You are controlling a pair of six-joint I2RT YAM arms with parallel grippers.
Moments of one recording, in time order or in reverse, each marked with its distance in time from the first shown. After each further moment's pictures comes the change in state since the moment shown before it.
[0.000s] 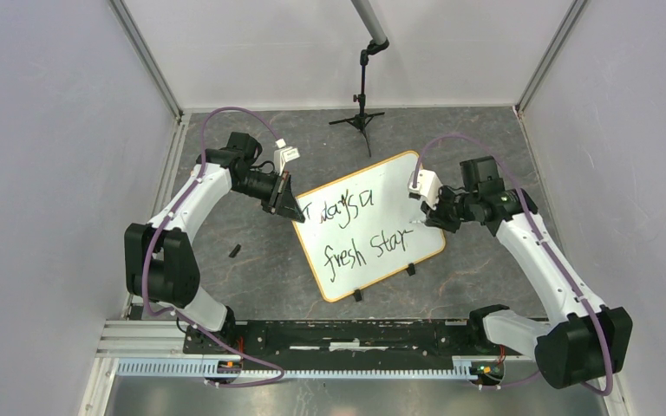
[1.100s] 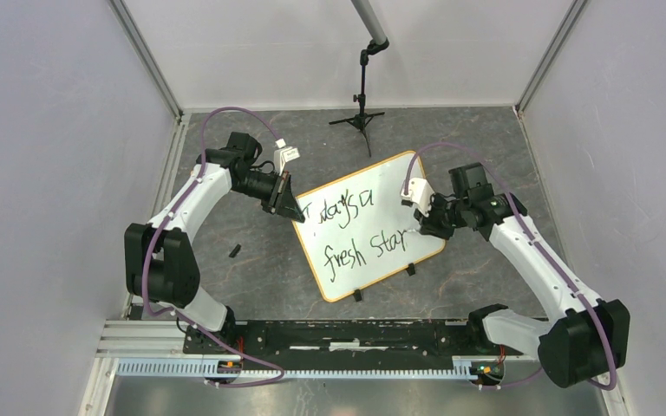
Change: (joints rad) left arm 0.000 0.000 0.000 0.000 0.000 0.000; right arm 0.065 0.007 -0.052 0.042 0.033 0.056
